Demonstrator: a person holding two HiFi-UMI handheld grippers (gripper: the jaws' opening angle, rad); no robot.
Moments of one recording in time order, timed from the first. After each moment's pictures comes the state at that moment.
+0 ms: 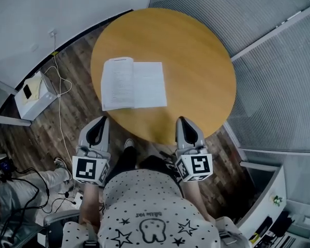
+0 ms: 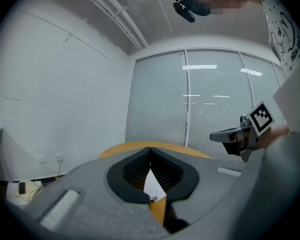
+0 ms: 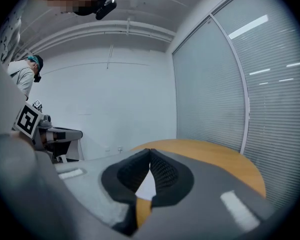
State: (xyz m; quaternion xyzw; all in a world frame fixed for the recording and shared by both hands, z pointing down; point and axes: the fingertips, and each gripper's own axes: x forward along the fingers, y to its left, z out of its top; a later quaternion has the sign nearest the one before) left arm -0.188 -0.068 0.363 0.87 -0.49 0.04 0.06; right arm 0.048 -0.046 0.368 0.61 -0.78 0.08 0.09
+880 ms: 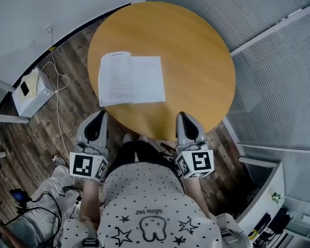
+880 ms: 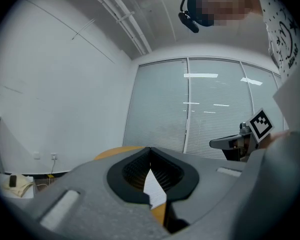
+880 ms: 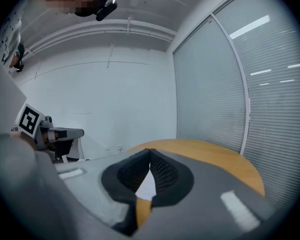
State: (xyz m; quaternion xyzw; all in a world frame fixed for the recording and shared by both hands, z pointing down) left arm -0.179 -0.079 0.360 0.87 -0.49 0.00 0.08; right arm 0.057 -0.052 0.372 0.61 -0.78 0.08 0.10
